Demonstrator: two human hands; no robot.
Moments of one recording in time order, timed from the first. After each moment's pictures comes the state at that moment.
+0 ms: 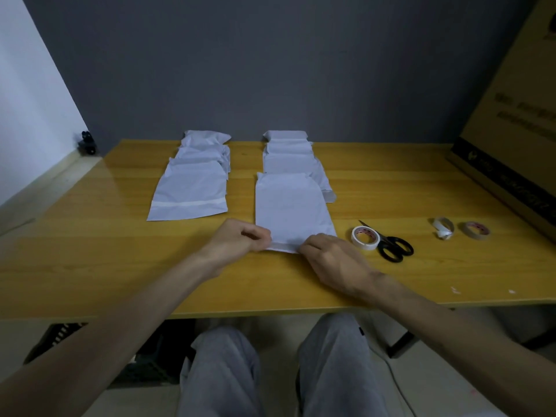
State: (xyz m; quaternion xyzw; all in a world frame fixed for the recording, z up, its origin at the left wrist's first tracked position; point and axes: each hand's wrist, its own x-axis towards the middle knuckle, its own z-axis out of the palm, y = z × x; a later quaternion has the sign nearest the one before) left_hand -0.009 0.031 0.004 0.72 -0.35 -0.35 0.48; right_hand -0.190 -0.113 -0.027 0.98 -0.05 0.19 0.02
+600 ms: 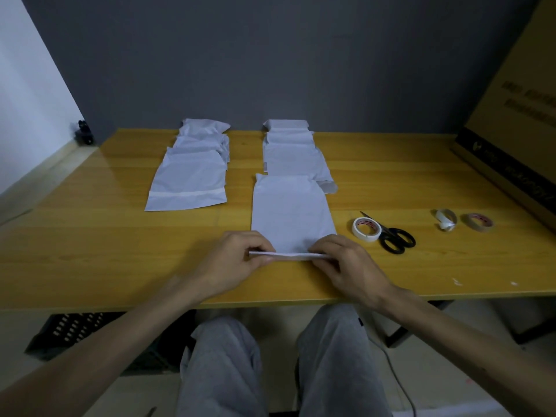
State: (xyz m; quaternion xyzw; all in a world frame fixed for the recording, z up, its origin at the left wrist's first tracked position) left_hand -0.031 0.061 -0.010 0.69 -0.59 -0.12 0.39; right_hand -0.222 -0.096 -0.026 0.95 -0.14 0.21 -0.19
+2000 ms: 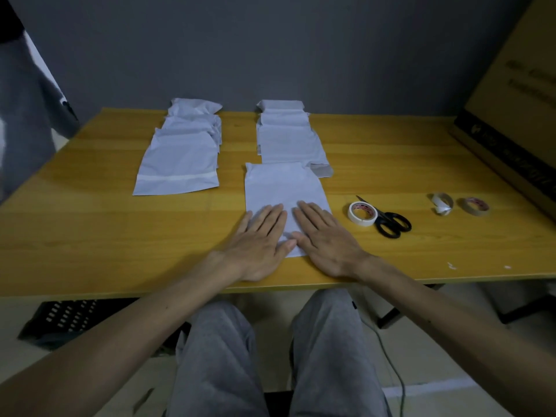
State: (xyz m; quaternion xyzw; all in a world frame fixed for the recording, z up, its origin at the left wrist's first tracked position) left_hand -0.056 0.017 -0.031 0.79 -0.59 -0.13 -0.02; right_hand -0.189 -0.107 -0.040 0.97 -0.22 -0.02 -0.10
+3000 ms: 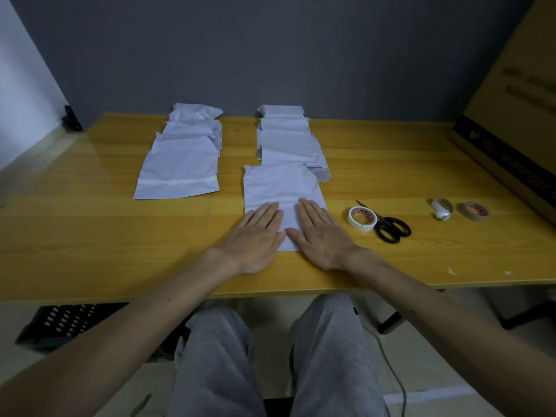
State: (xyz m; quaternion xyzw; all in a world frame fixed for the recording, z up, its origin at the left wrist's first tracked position) left_hand -0.042 0.008 -0.028 0.79 -0.60 -0.12 0.01; right_hand -0.170 -0.113 -0.035 0.96 -0.26 -0.04 -0.12
